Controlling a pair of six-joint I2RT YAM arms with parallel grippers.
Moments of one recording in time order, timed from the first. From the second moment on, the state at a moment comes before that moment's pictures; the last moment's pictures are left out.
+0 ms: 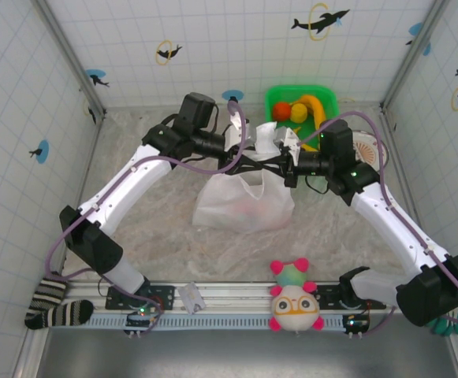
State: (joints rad) left arm -0.65 1.61 1.66 -0.72 0.88 0.60; right arm 0.45 1.20 1.09 -0.29 -0.88 -0.33
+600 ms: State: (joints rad) left arm -0.63 1.58 1.63 -0.67 0.93 0.62; right arm 0.45 1.19 1.09 -0.32 -0.89 -0.37
